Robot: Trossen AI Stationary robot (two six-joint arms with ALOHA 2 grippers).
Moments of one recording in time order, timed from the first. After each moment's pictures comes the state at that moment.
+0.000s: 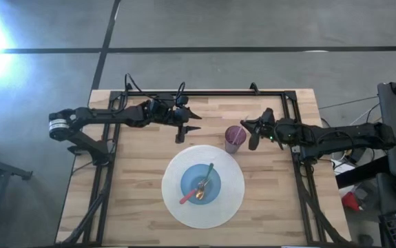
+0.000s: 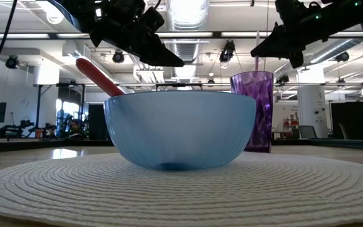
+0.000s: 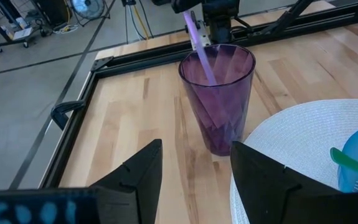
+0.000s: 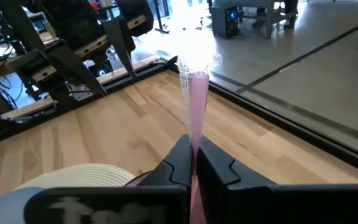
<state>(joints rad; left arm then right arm) 0.33 1.42 0.94 0.12 0.26 0.36 -0.06 0.82 0.46 0.10 0.42 0.34</state>
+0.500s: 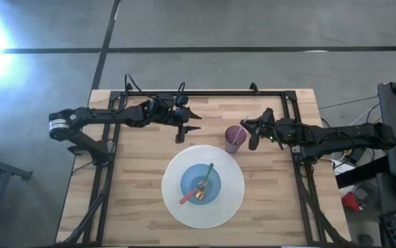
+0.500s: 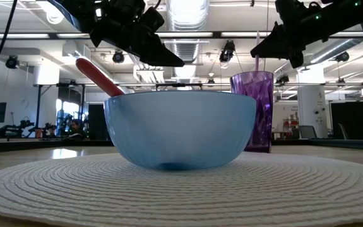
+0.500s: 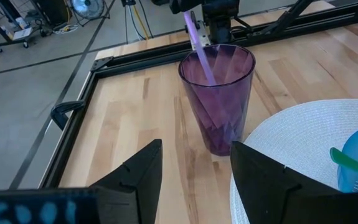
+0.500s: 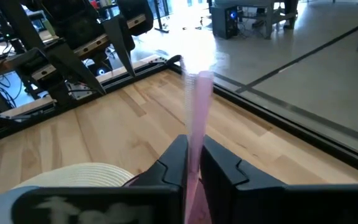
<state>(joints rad) 0.33 1.42 0.94 0.12 0.26 0.36 -0.06 0.82 0.46 0.10 0.42 0.33</state>
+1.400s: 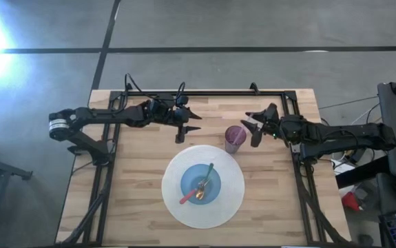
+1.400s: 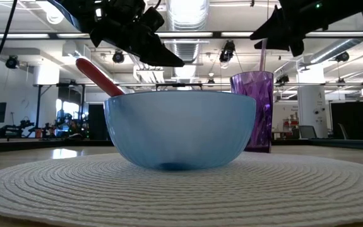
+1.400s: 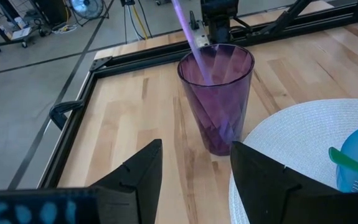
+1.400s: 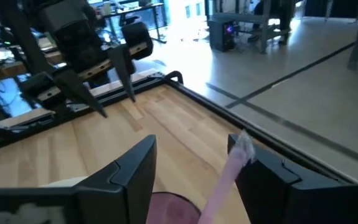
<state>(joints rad) 0.33 1.42 0.94 0.12 0.27 0.35 -0.06 0.79 0.53 0.04 0.44 0.27</state>
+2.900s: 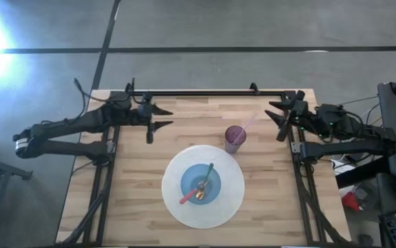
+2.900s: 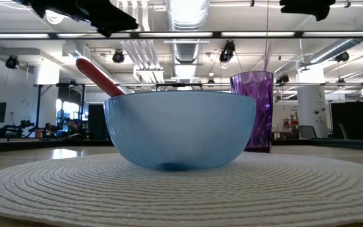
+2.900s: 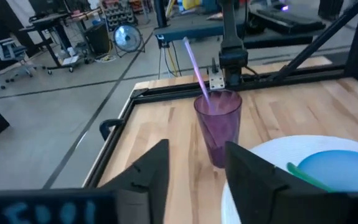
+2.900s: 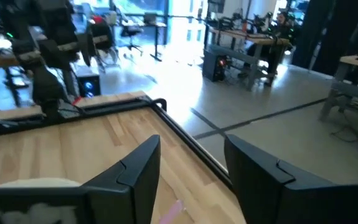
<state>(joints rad) 0.33 0.89 0.78 -0.08 0.18 0.26 -0.06 0.52 0.76 -0.37 0.45 0.02</state>
